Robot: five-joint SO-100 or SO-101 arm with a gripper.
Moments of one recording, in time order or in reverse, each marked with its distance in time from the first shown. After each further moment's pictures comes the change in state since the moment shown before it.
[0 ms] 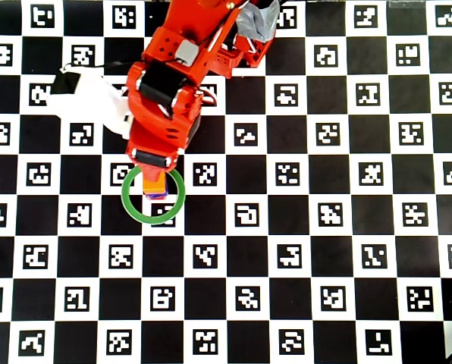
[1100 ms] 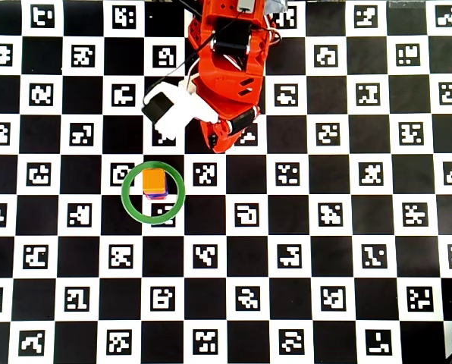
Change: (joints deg) arm -15.8 48.3 57.9 -23.3 -41.1
